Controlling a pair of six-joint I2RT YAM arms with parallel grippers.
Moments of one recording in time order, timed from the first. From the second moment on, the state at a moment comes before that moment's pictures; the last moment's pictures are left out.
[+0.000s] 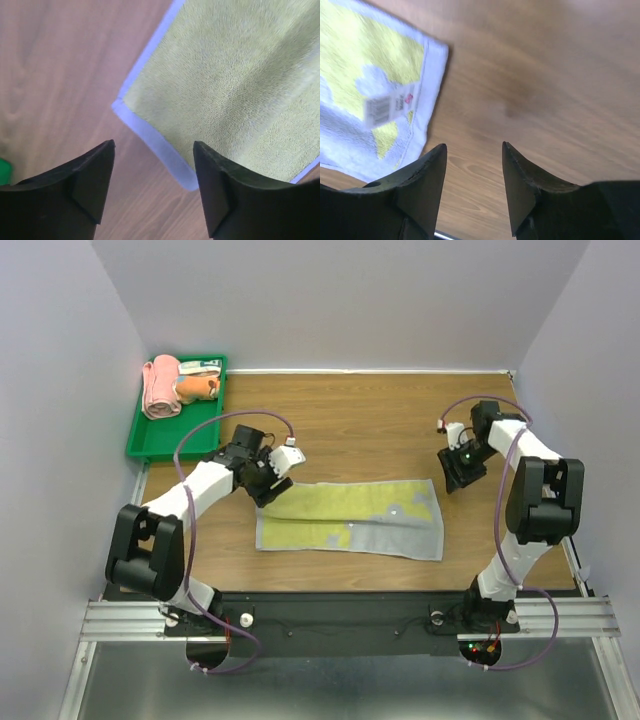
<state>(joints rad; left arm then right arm) -0.36 1.49 0.93 -0.51 0.21 0.67 -0.09 1.82 1.30 -0.94 -0.26 -0.52</state>
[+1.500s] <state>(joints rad) -0.26 1.82 1.16 -0.39 0.15 0.51 0.02 2.00 1.43 -0.83 -0.38 -0.35</state>
